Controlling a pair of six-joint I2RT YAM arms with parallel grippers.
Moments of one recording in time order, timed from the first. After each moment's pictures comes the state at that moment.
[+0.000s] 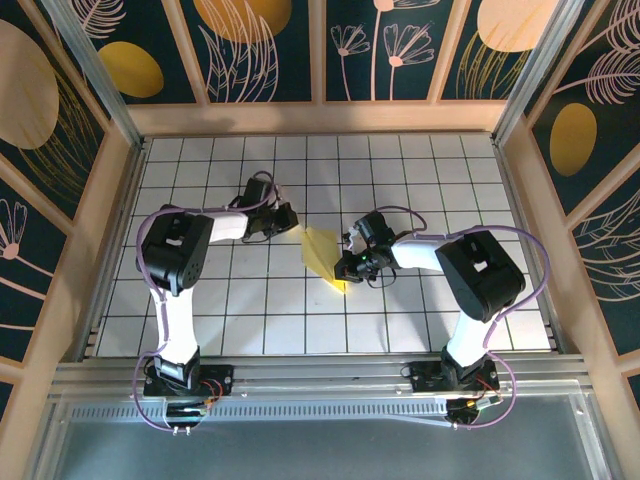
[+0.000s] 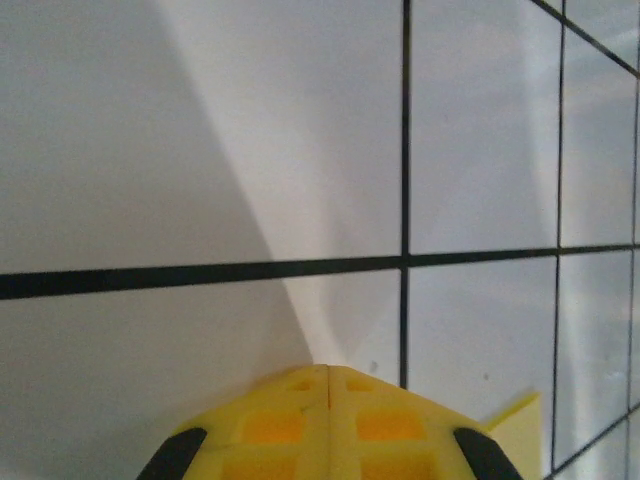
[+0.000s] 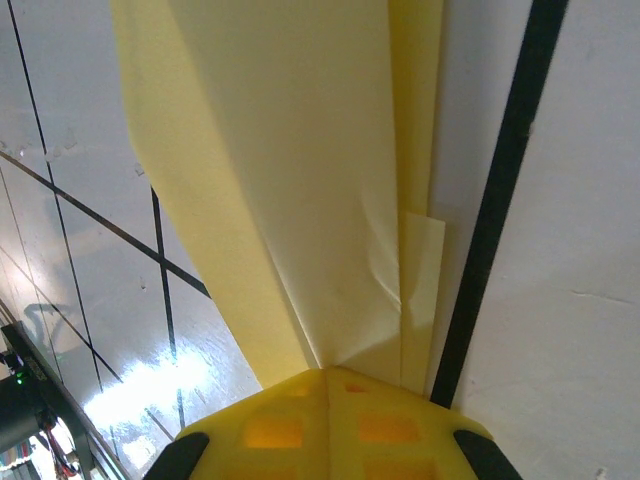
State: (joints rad) left arm -0.36 2.02 1.12 0.03 0.37 -0.67; right arm 0.59 1.78 0.82 -0.19 -0.57 0.57
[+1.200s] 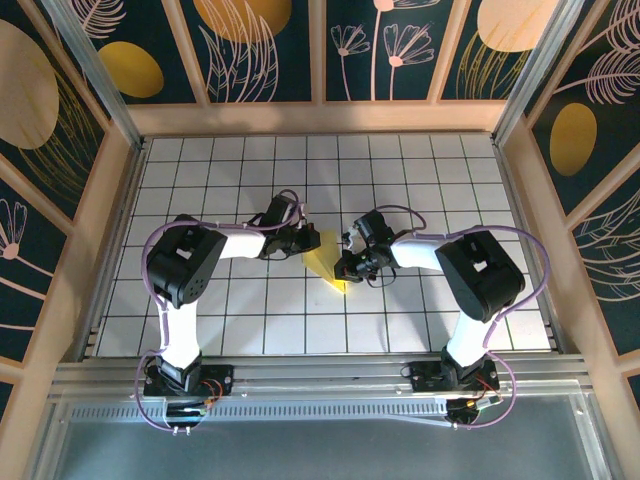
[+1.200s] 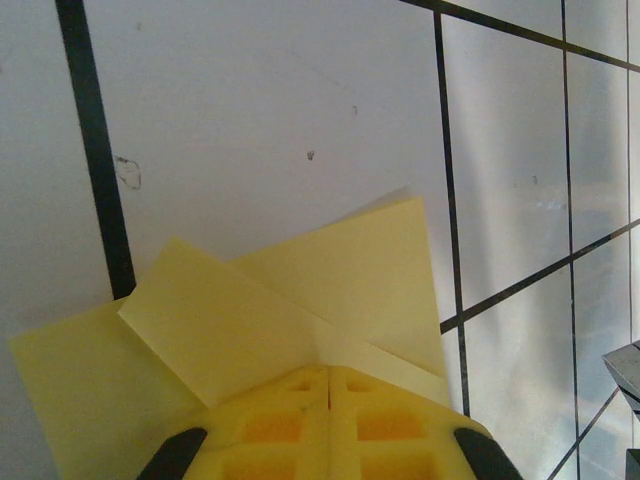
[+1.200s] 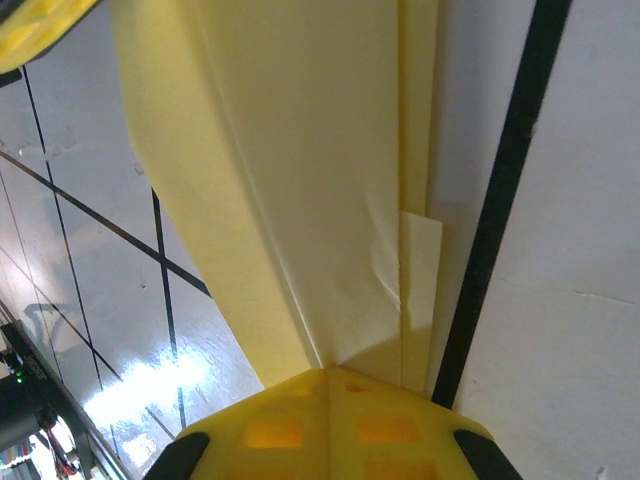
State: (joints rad) left arm -0.55 1.98 1.02 0.12 0.39 -0.72; right arm 0.59 1.77 0.84 -0.21 -0.57 0.57
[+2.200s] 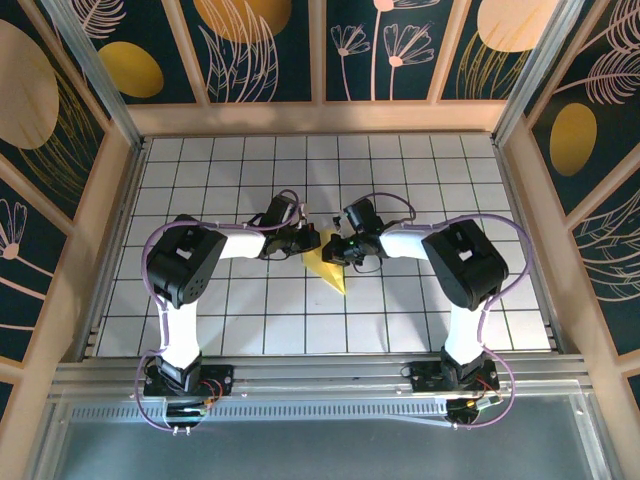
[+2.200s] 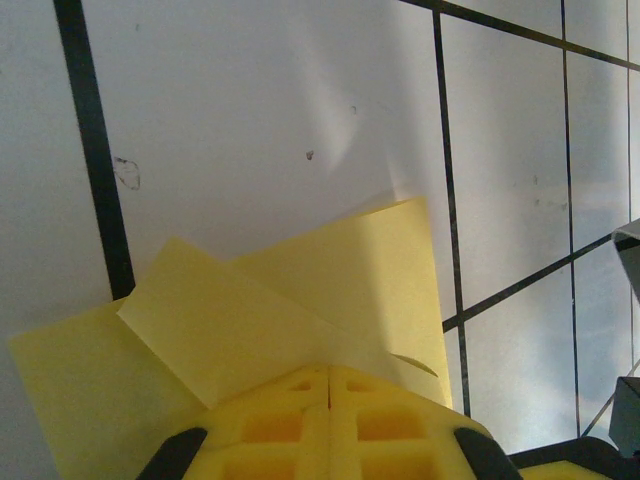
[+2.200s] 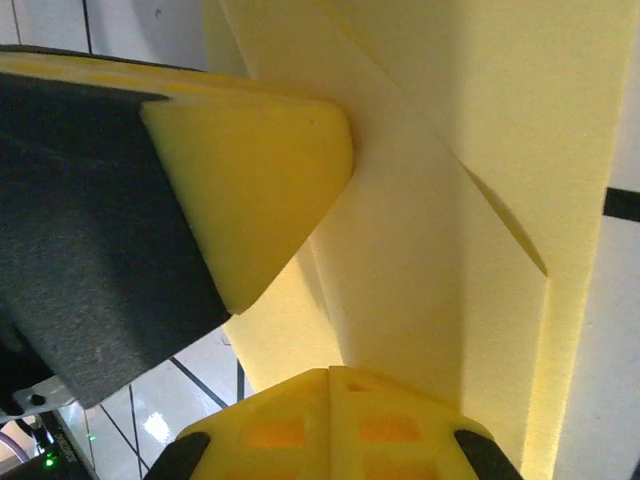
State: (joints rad) left arm -0.55 1.98 1.02 0.12 0.39 -0.72; right arm 0.60 1.89 0.98 -0.09 -0.54 0.65
